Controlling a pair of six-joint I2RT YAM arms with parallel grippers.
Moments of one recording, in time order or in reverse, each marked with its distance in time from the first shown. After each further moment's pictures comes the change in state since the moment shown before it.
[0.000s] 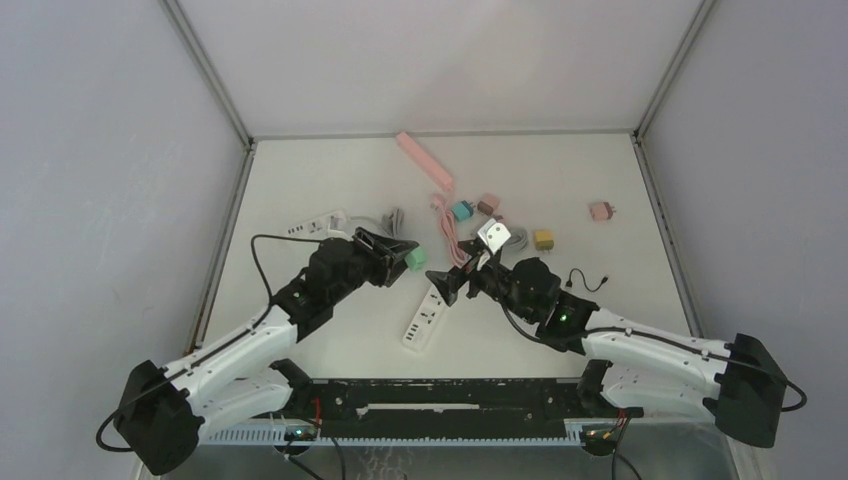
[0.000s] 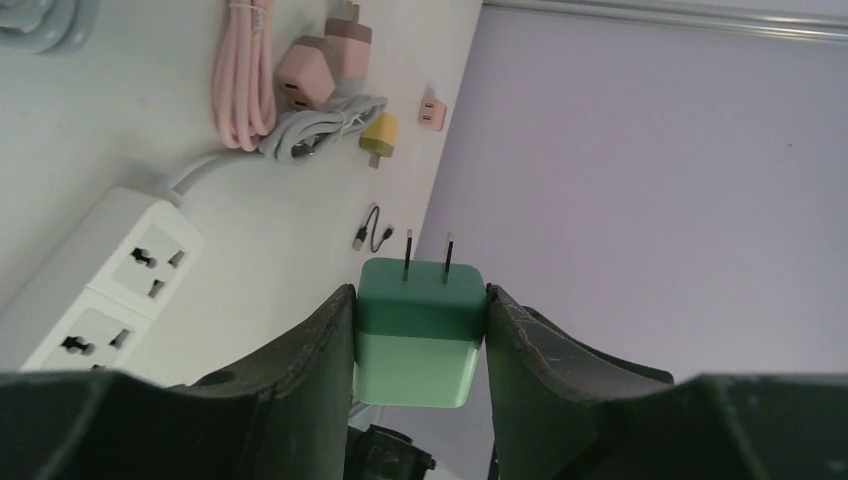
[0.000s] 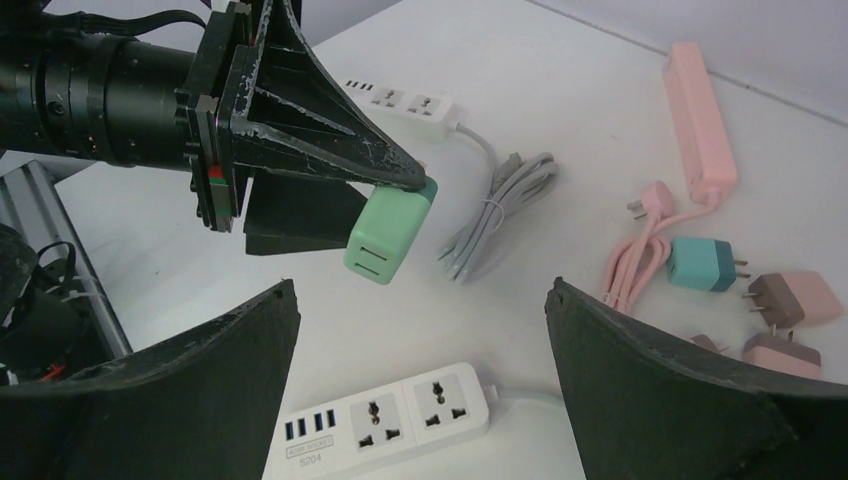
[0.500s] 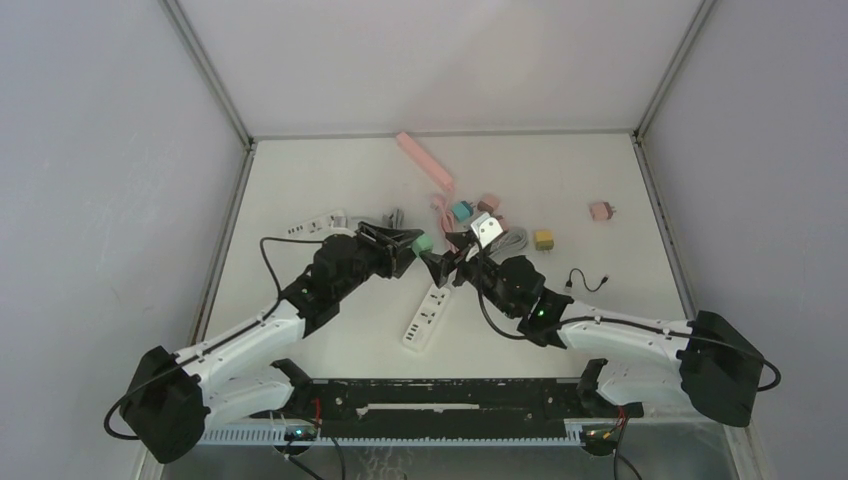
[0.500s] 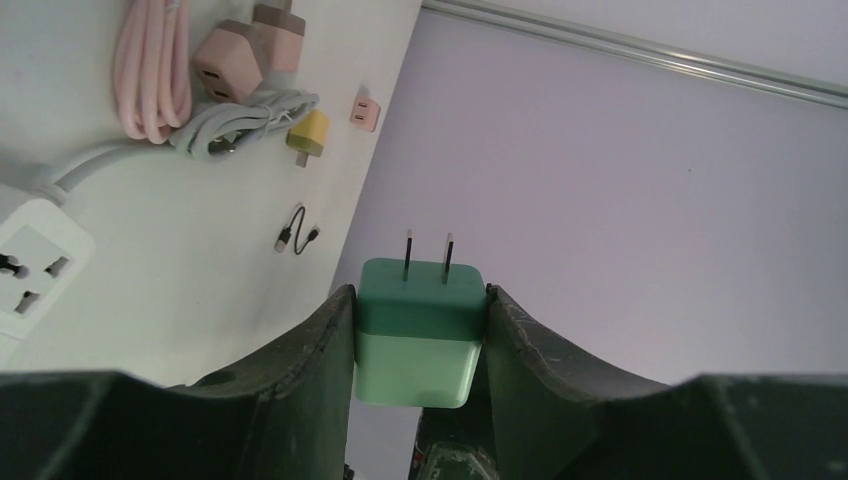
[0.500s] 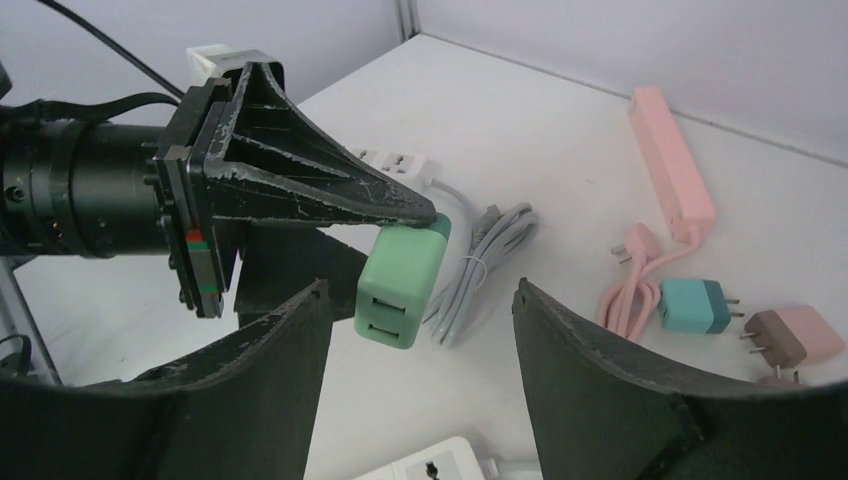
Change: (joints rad) left arm -0.006 0.077 0.000 0.155 0.001 -0.165; right arm 0.001 0.182 0.000 0.278 0.085 -0.003
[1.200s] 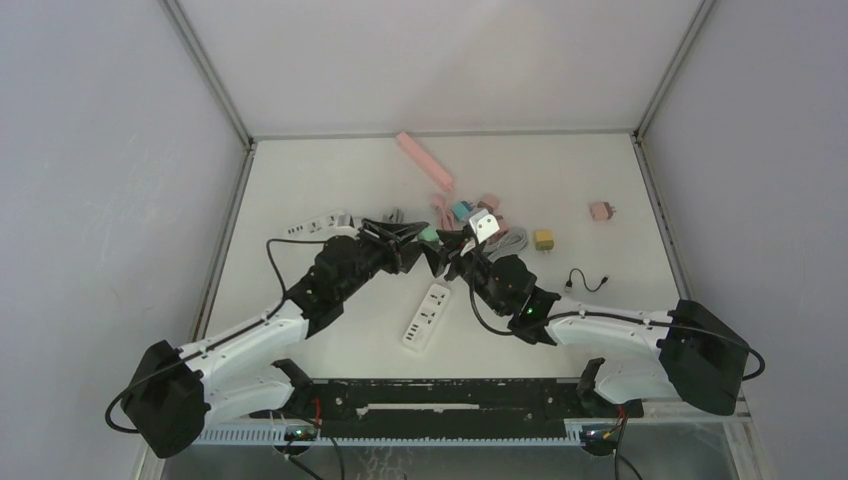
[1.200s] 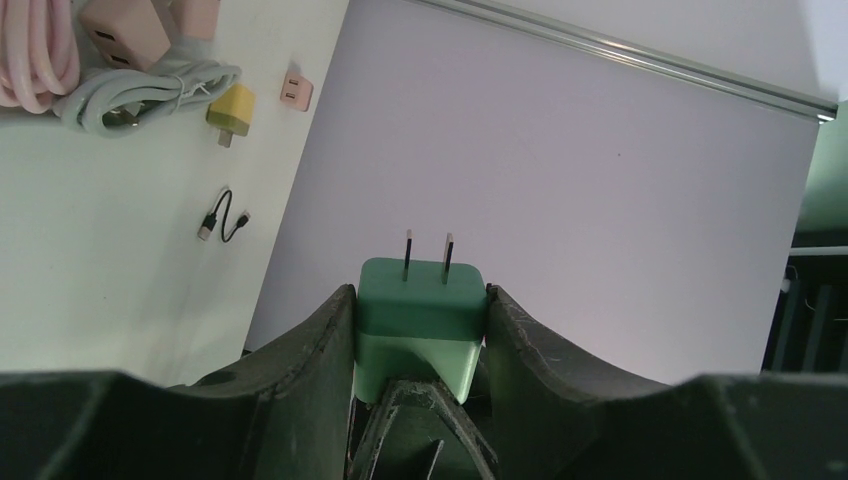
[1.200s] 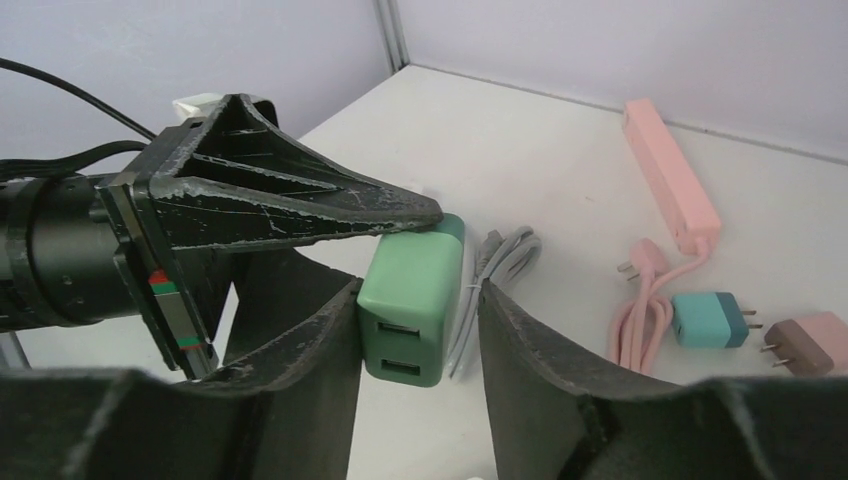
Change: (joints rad) left arm -0.039 0.021 -0.002 0.130 -0.021 -0.103; right arm 0.007 0.102 0.021 0.134 0.077 0.043
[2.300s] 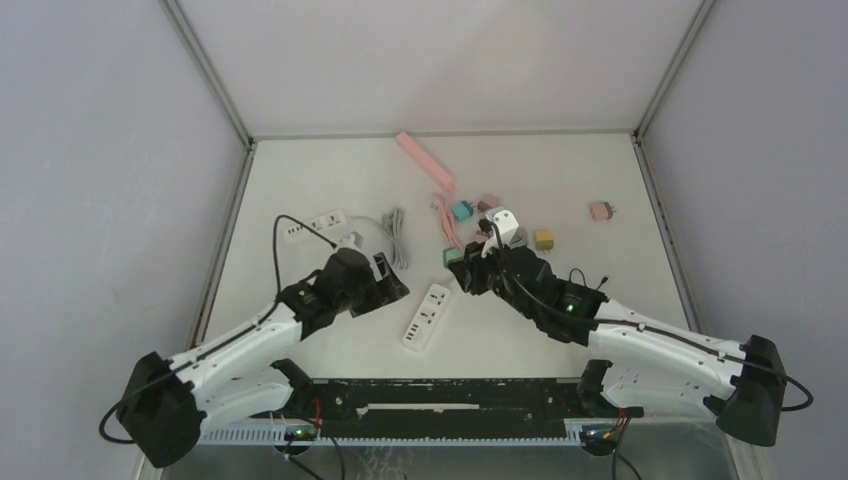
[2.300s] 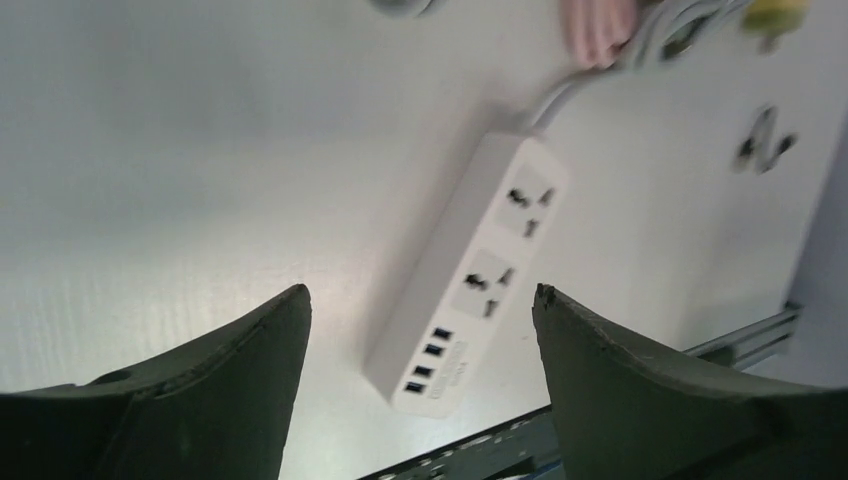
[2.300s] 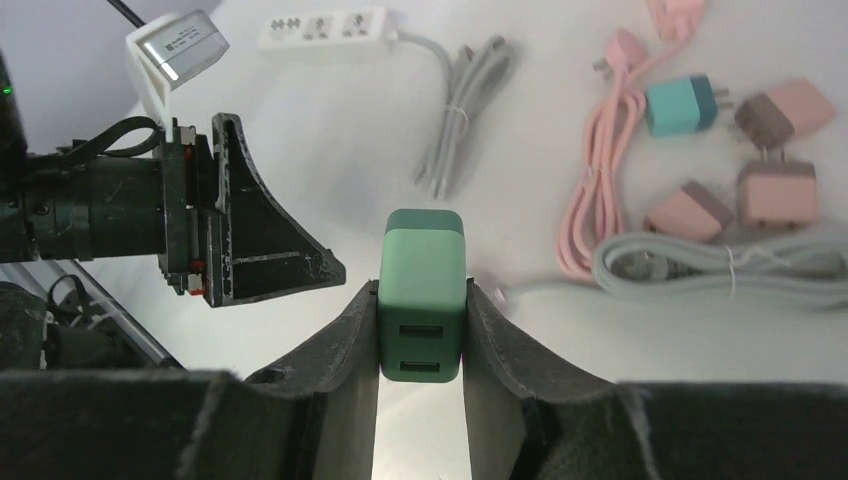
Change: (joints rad) left arm 0.019 -0.090 0.001 -0.650 -0.052 0.810; right arm -0.003 -0.259 0.148 -0.779 0.002 0.222
